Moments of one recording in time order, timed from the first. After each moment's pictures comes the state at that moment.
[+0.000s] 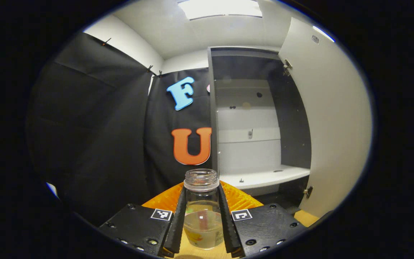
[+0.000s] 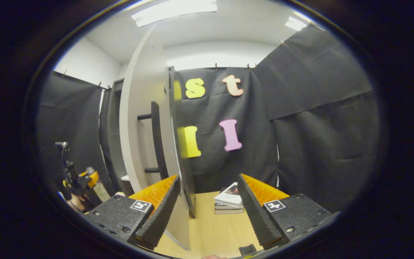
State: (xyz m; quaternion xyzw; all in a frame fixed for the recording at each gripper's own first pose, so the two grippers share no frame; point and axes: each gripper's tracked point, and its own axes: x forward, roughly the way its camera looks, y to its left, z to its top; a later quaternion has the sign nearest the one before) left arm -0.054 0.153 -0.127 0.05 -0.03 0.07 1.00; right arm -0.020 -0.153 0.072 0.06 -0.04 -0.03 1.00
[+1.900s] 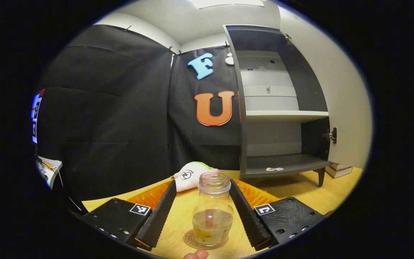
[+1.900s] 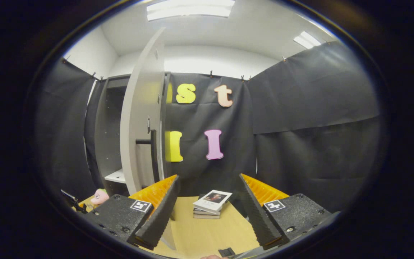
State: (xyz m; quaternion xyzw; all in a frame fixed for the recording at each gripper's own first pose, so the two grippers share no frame) left arm -0.101 0.203 -0.298 0.03 0.01 0.12 0.99; right arm -0.056 -0.157 0.129 0.00 -0.04 -0.09 0.99
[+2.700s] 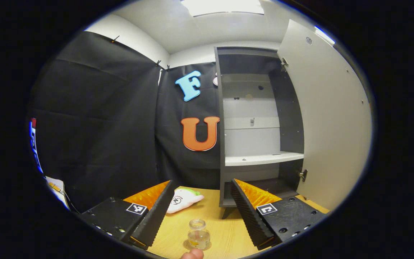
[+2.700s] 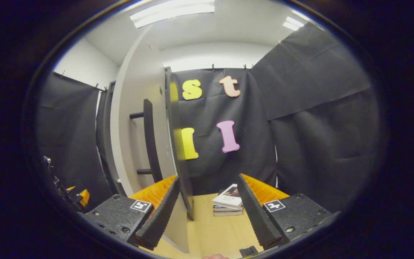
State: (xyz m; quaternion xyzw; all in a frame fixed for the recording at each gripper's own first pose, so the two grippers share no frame) left arm -0.137 0.144 -0.129 0.04 0.00 0.05 1.00; right arm -0.005 -0.152 0.077 0.06 -0.04 -0.02 1.00
